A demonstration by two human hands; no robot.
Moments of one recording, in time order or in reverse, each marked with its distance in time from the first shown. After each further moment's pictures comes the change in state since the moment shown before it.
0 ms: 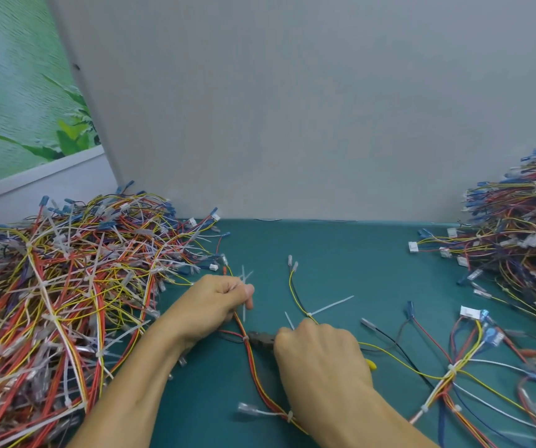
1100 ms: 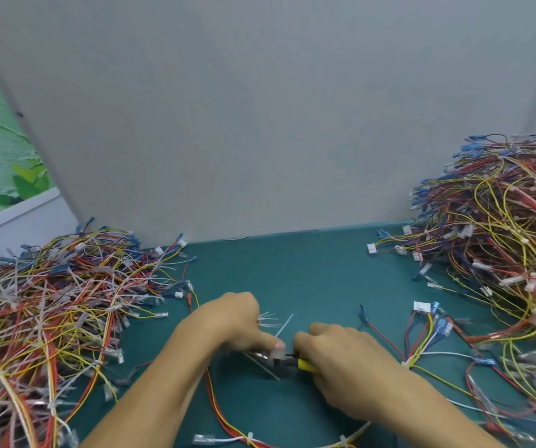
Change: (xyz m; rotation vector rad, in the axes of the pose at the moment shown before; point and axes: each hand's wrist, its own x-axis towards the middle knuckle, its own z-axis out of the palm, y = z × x) left_hand 0.032 0.068 0.064 1.093 -0.320 -0.133; right_hand -0.013 0.095 0.020 0.086 0.033 -0.096
